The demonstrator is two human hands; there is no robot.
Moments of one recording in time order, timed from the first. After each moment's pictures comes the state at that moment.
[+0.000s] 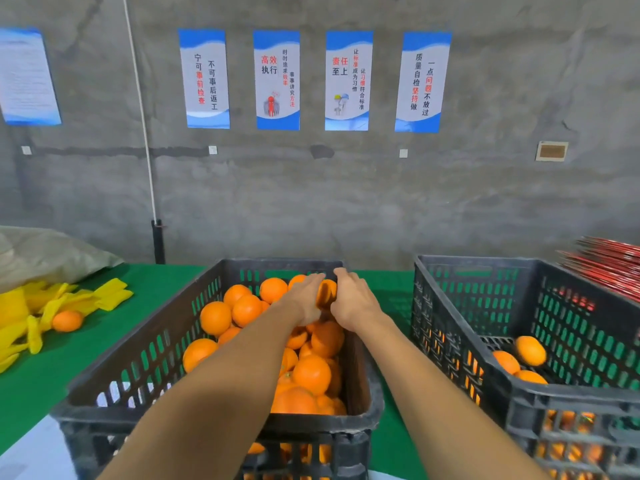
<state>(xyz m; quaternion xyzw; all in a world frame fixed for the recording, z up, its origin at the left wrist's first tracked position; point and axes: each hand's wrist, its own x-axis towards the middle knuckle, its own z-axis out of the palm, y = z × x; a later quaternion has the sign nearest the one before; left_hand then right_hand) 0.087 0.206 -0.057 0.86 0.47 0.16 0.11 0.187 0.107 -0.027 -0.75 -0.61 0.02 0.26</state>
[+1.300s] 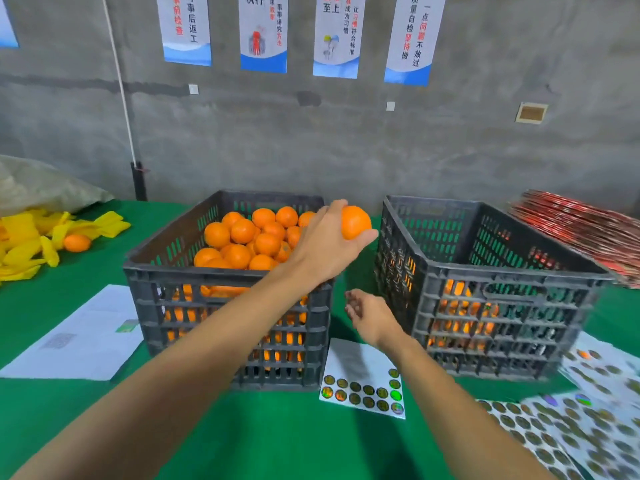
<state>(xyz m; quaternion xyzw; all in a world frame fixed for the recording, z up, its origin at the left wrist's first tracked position) 0.063 -0.058 -0.003 0.82 0.37 0.39 0.16 0.213 -0.085 -0.144 -0.73 -0.61 0.12 0.28</state>
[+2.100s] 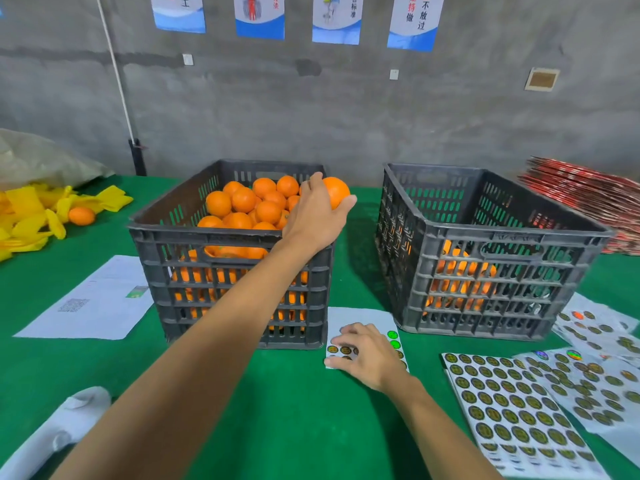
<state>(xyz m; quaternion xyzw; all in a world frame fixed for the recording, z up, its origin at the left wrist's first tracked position) 0.057 -0.060 -0.027 0.79 0.43 0.39 0.18 0.191 -0.167 -0.249 -0.70 -0.68 0.12 0.18</state>
